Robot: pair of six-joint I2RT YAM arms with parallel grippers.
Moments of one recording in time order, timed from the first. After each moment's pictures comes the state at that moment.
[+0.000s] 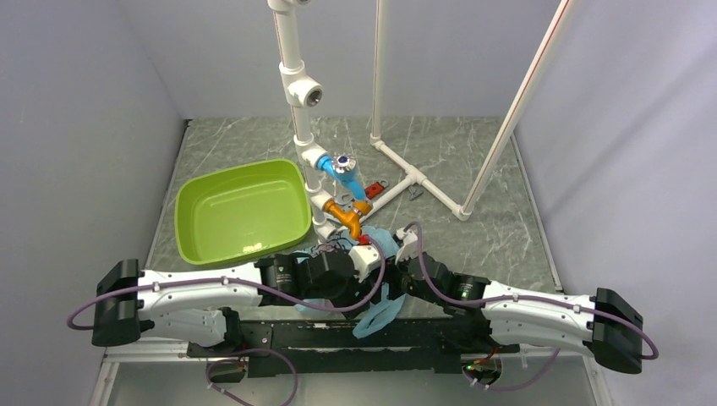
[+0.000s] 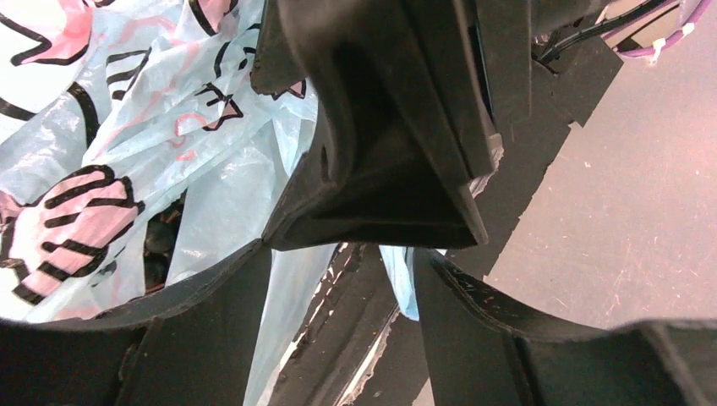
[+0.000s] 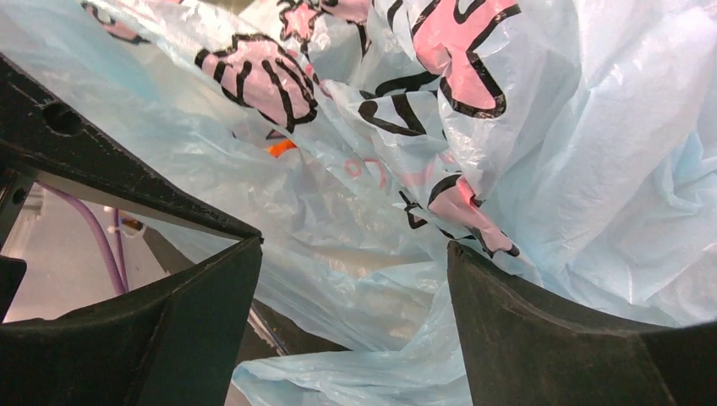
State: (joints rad) left arm -1.32 1.19 0.83 -0.39 -0.05 -0.40; right arm 1.16 0.87 0.32 0.08 0.14 0.73
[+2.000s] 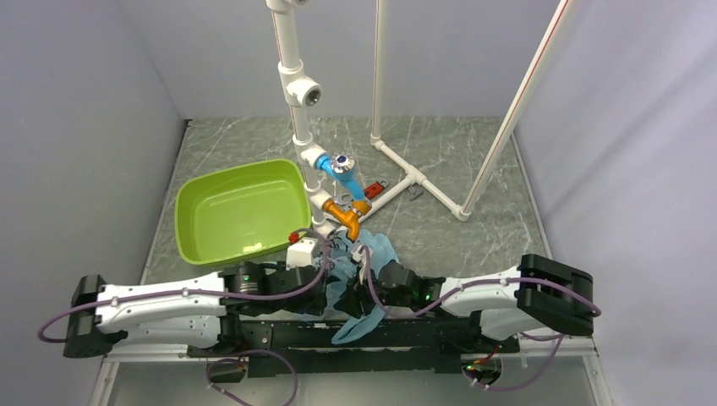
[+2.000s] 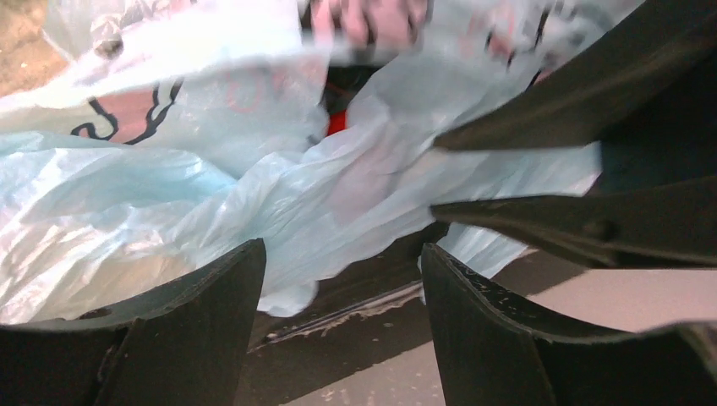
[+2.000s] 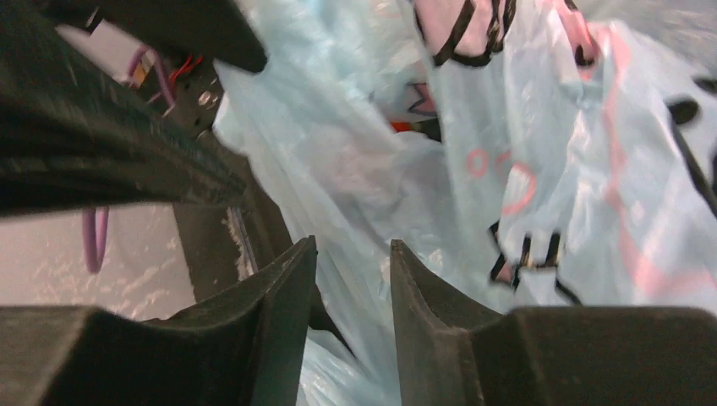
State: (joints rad) left arm -1.34 0.98 0.72 -0.85 -0.37 -1.06; right arm 1.23 1.32 0.35 0.56 -0.09 0.51
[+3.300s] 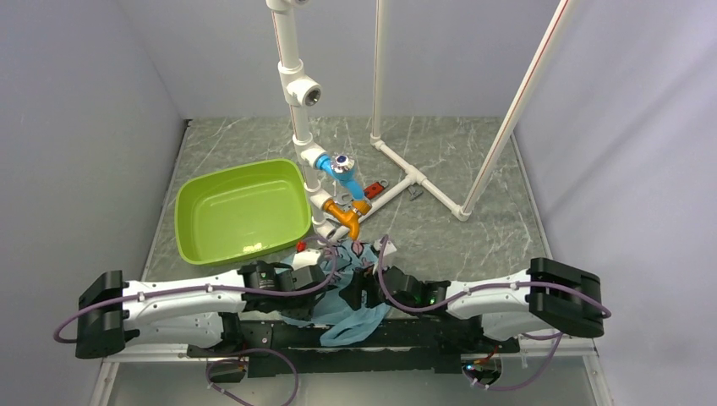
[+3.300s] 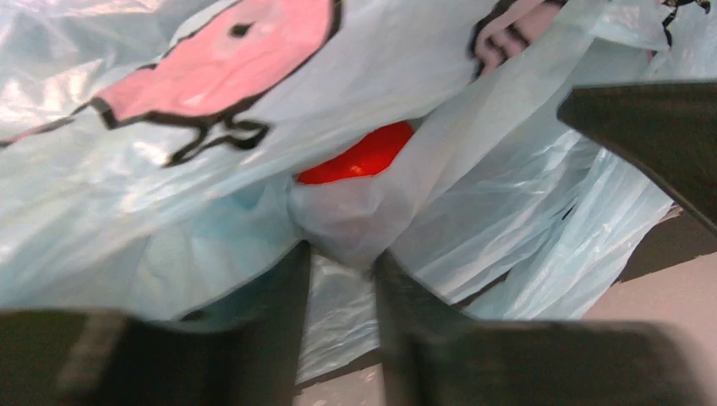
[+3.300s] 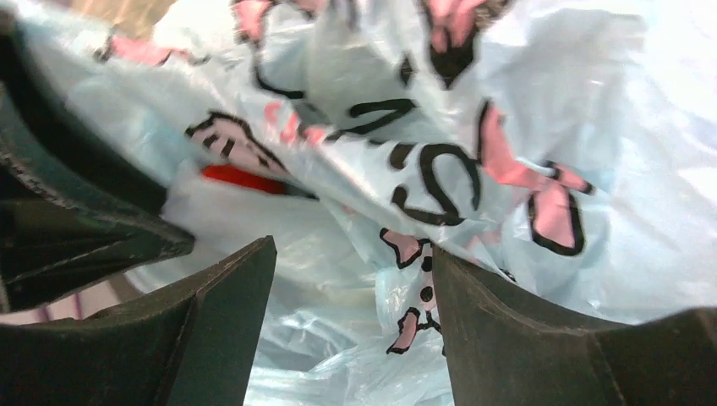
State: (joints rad) left arm -1.26 1.05 0.66 -0.85 -0.22 -0.99; right arm 1.29 1.25 0.32 0.46 0.28 0.78
